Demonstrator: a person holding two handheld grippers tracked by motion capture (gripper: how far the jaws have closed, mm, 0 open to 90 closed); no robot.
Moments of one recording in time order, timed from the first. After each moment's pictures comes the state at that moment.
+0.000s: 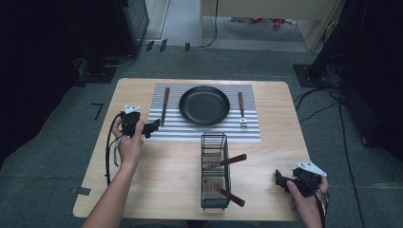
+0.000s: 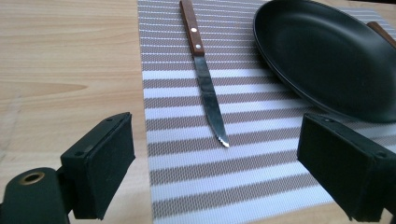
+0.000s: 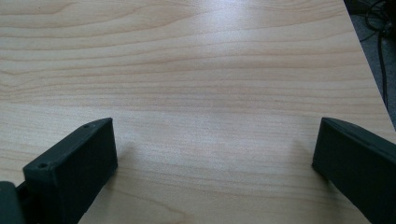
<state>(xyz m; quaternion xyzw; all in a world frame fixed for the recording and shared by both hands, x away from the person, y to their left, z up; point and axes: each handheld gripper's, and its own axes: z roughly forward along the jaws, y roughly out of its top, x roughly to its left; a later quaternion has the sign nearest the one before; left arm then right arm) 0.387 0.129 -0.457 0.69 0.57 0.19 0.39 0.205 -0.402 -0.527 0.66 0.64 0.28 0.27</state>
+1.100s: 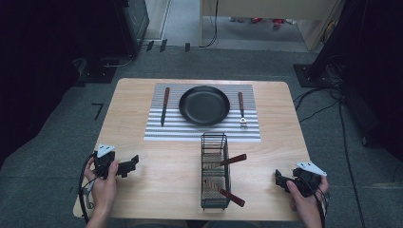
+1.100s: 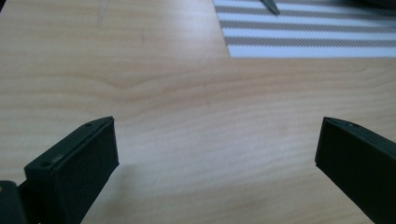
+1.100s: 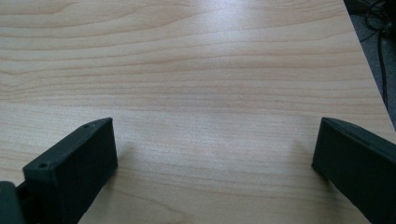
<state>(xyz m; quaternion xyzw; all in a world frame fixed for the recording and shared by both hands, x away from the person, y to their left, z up) 0.275 0.201 -0.499 0.69 0.59 0.19 0.36 0.205 -0.402 -0.527 0.66 0.64 0.28 0.27</state>
